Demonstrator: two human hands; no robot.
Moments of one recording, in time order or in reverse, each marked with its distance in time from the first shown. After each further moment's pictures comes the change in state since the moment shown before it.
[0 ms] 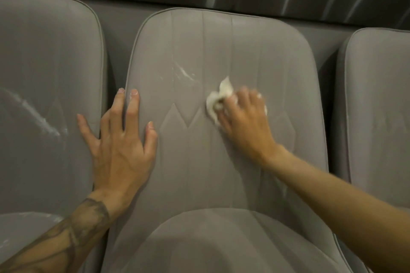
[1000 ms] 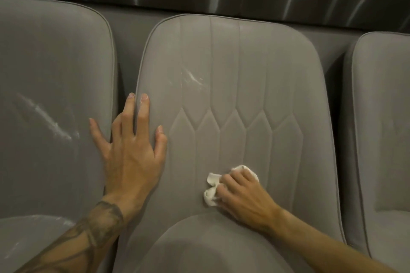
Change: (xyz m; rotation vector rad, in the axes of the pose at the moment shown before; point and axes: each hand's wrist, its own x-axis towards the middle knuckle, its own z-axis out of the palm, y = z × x) left_hand 0.001 0.003 -0.005 0.014 -0.037 -0.014; right_hand -0.137 -0.036 0.014 0.126 -0.263 -0.411
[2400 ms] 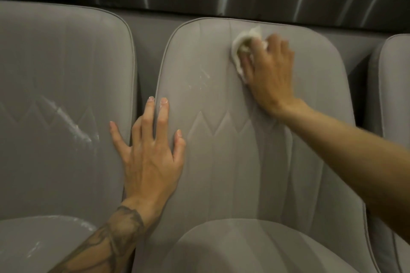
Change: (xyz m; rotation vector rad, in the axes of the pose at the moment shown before) left_hand -0.001 -0.001 0.003 0.008 0.041 0.004; right_hand 0.203 0.129 -0.088 -0.220 0.358 0.602
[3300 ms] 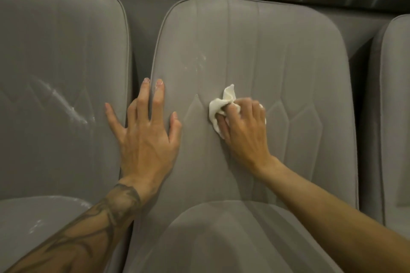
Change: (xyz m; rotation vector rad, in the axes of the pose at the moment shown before) left_hand 0.001 -0.001 0.002 -0.016 -0.034 -0.007; right_hand -0.147 -0.035 0.011 0.202 -0.035 -0.092
